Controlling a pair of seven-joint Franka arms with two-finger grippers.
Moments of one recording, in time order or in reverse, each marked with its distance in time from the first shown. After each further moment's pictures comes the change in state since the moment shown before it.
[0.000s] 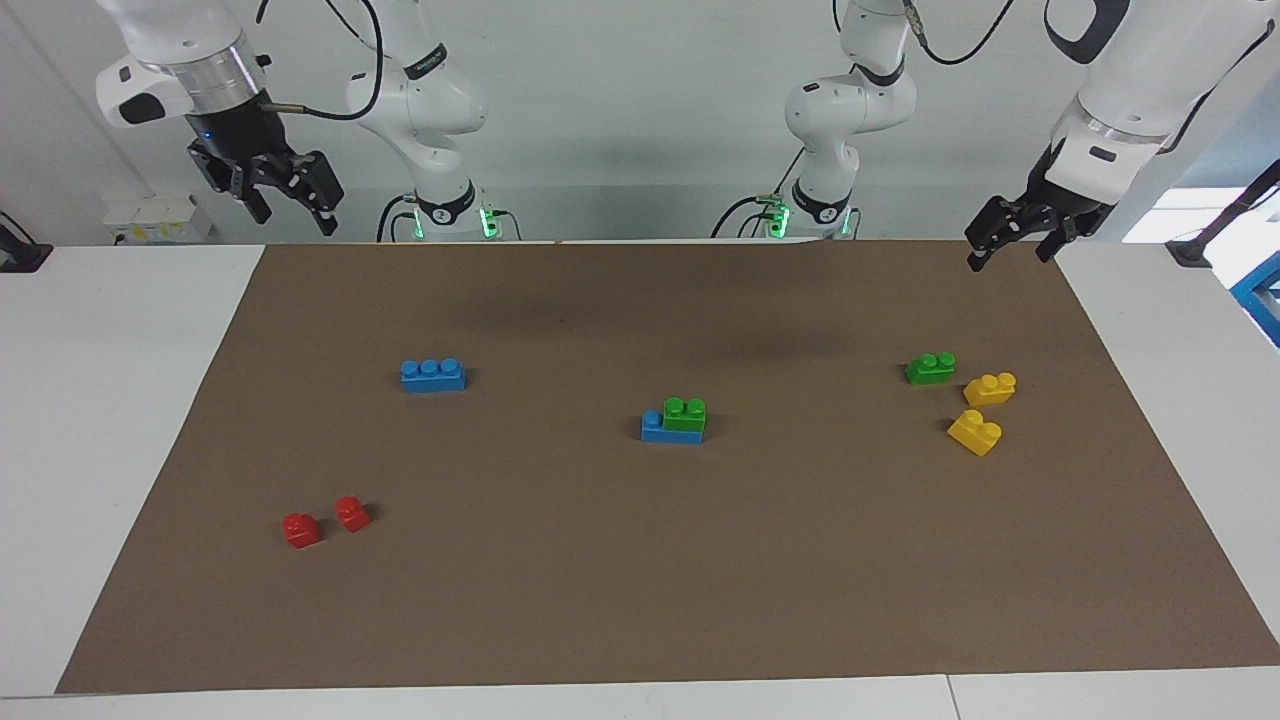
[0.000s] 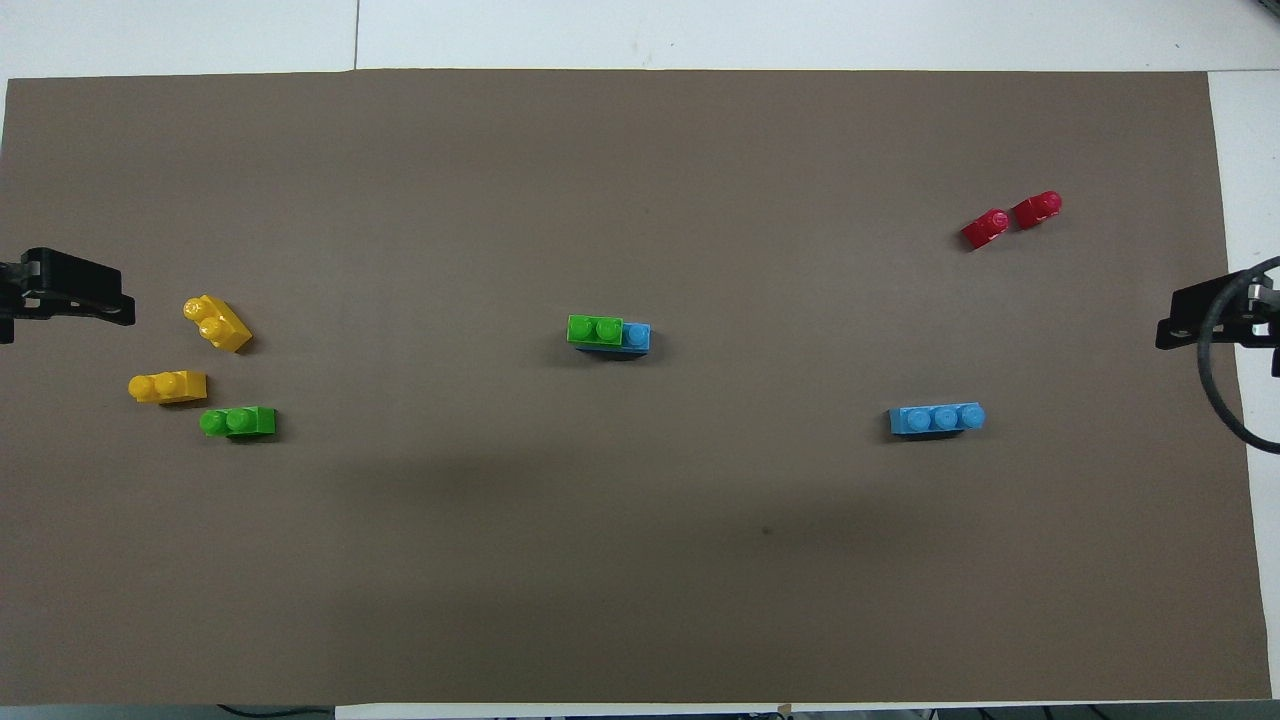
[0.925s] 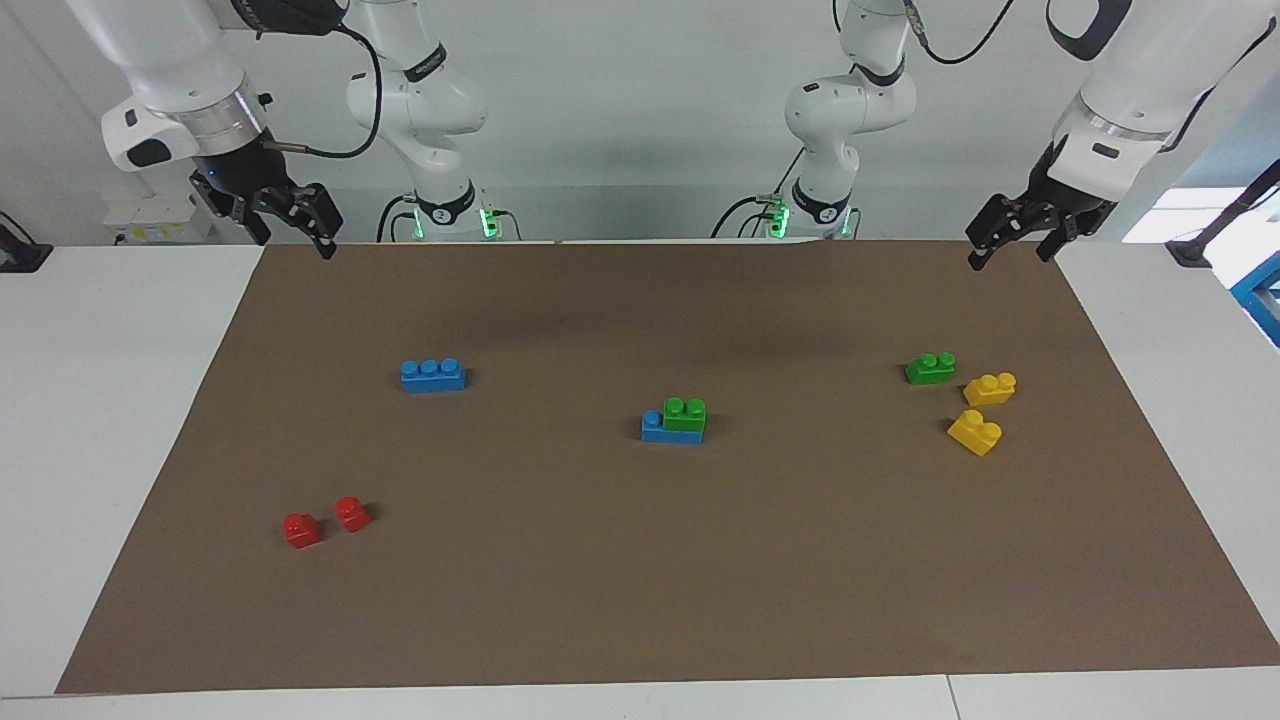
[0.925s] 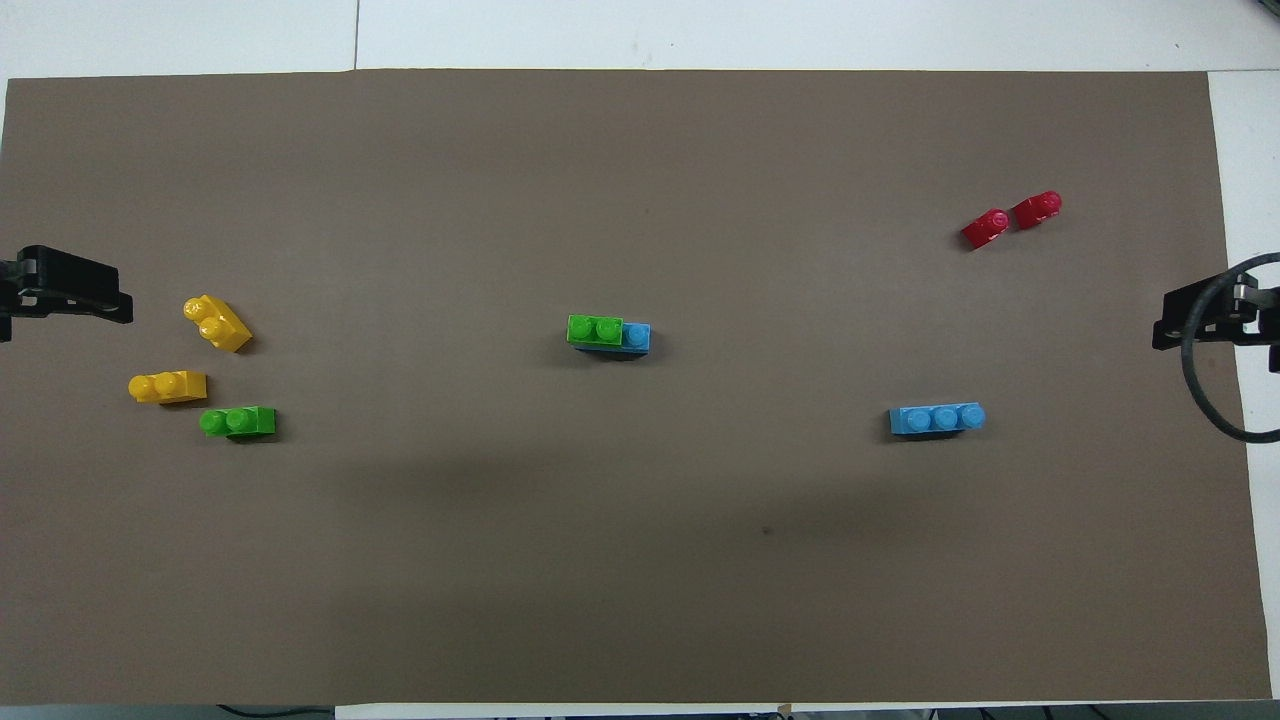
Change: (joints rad) left arm 0.000 0.000 0.000 0.005 -0.002 0.000 0.000; right arm 0.000 0.011 0.005 -0.002 -0.034 0.006 -0.065
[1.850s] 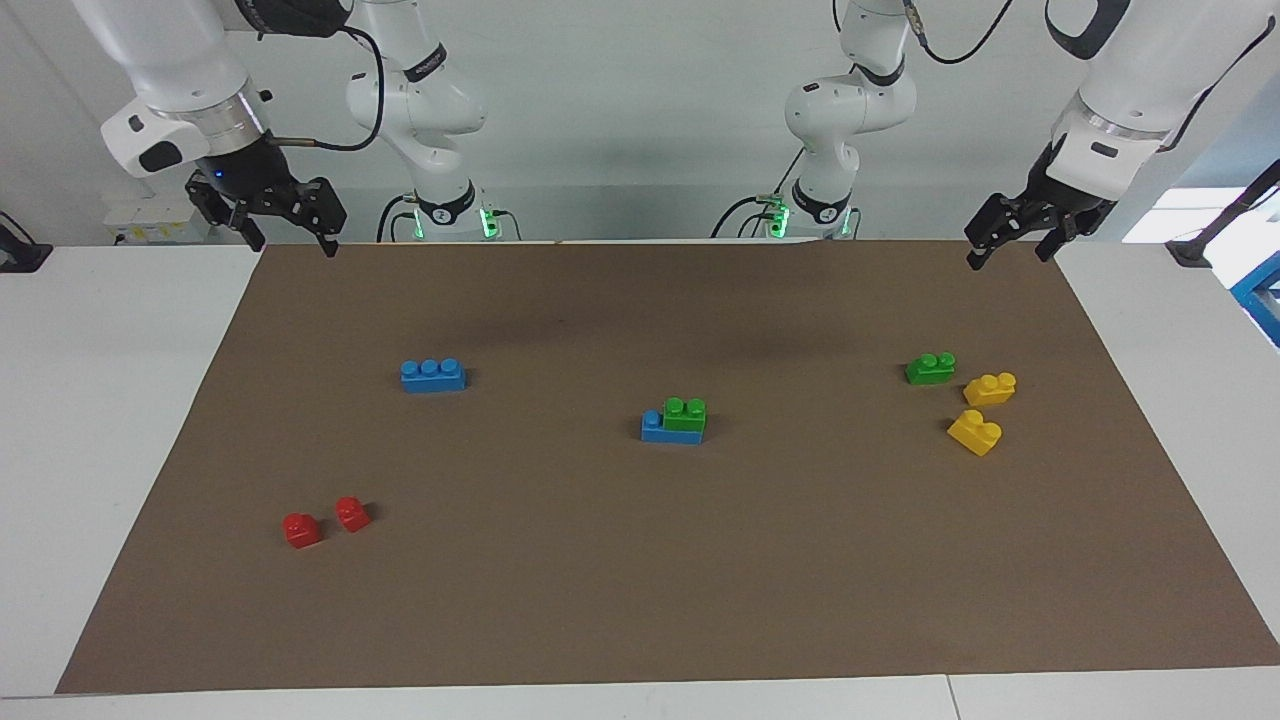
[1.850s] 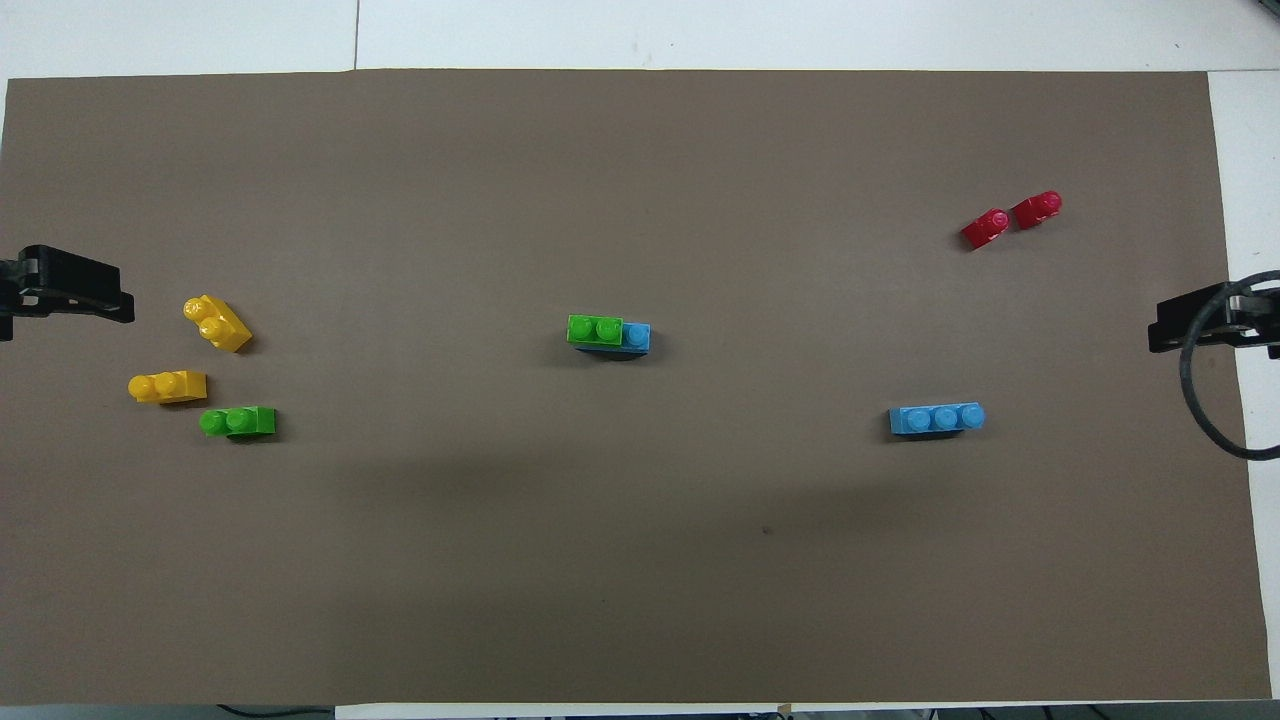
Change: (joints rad) left arm 0.000 0.000 -0.002 0.002 0.000 0.000 0.000; right arm 0.002 0.000 0.004 -0.004 -0.001 0.012 -0.127
